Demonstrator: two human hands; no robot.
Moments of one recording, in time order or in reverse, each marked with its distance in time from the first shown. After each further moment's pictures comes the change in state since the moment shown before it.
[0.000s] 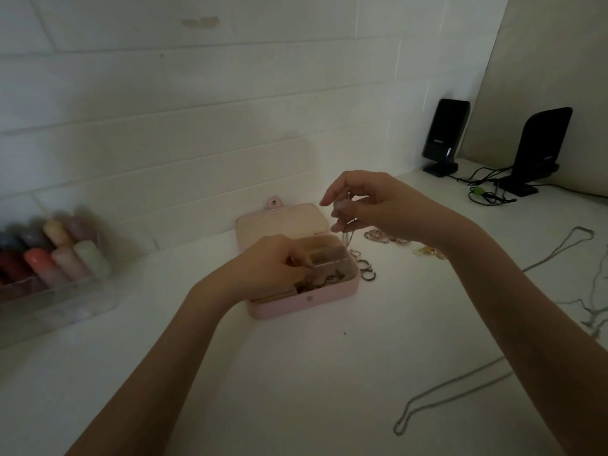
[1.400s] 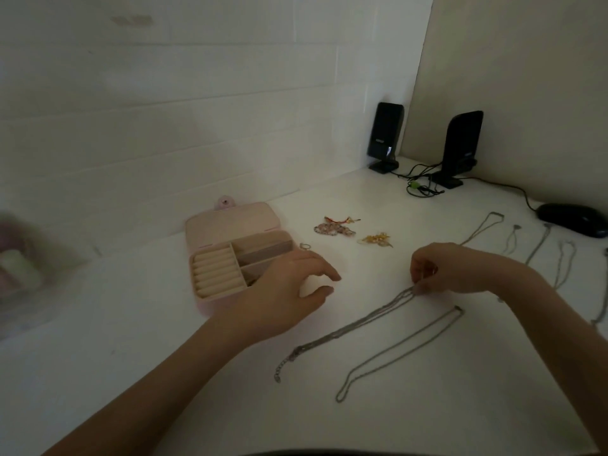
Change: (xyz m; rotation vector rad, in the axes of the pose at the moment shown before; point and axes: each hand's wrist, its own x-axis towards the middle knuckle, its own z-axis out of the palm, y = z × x) left_hand 0.000 0.037 0.073 -0.147 0.221 0.517; right_hand -0.127 0.078 -0.068 -0.727 -0.157 0.633
